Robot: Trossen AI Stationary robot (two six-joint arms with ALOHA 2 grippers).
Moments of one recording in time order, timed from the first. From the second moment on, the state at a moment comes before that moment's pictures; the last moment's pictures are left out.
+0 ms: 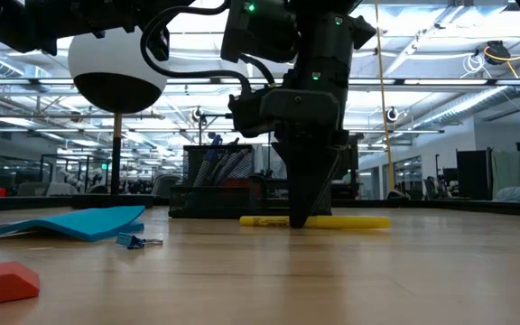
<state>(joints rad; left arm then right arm) -0.07 1.11 0.42 0.86 0.07 -0.19 0.19 2.13 1.49 -0.73 -0.05 0.49</state>
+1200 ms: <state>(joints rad) -0.07 1.11 0.42 0.86 0.07 -0.19 0.17 2.04 1.48 -0.76 -0.14 0.43</state>
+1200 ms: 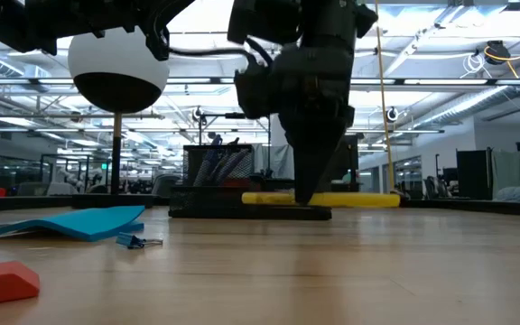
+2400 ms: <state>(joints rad) -0.07 1.11 0.42 0.86 0.07 -0.19 -0.03 1.70 1.48 -0.69 0.02 0.32</state>
